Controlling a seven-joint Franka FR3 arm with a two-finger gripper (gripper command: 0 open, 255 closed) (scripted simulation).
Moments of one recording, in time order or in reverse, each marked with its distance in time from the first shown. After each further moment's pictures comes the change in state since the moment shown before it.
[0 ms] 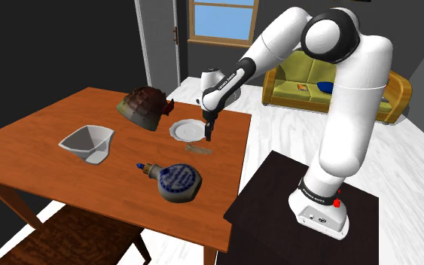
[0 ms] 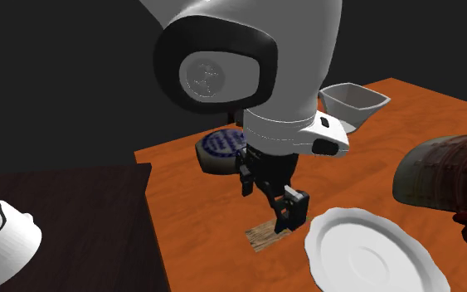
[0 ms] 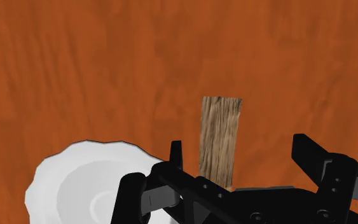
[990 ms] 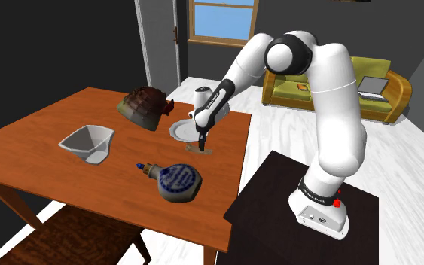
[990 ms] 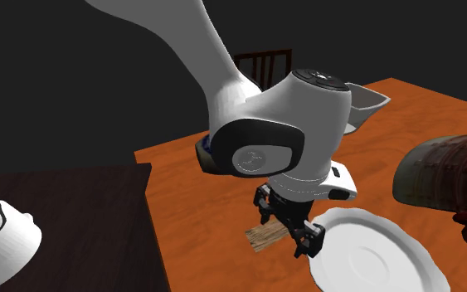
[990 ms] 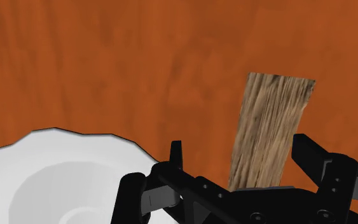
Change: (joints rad) arm -0.009 0.311 0.007 0.174 -0.018 0.147 -0.064
